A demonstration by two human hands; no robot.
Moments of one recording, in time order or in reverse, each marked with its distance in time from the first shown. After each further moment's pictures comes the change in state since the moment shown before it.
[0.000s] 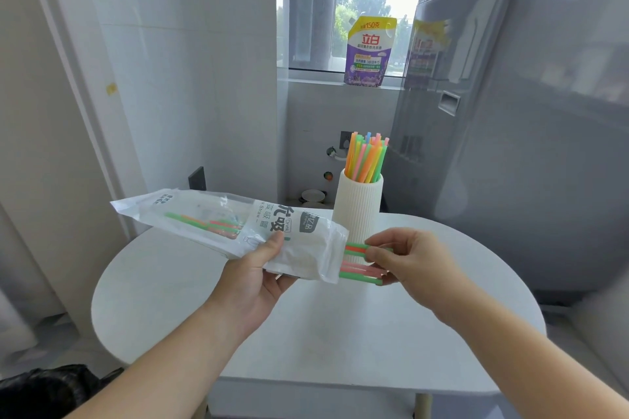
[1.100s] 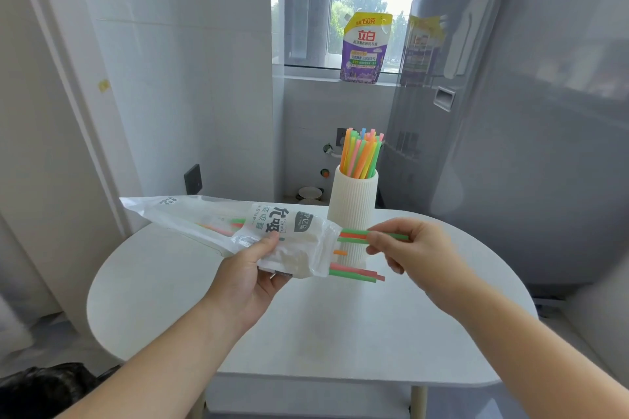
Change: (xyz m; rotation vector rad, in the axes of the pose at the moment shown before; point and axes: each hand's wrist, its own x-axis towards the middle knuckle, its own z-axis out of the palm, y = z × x) left_hand 0.000 -0.001 0.000 0.017 0.052 -0.043; right_hand 0.001 0.000 -0.013 0.014 0.000 -0.073
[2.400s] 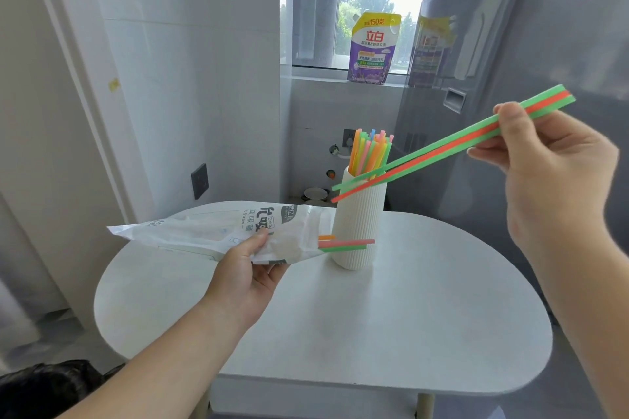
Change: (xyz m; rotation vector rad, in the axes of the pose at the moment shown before) left_hand 0.004 0.007 -0.001 -0.179 0.110 0.025; right_hand -0.006 -0.088 -0.052 0.313 0.622 -0.526
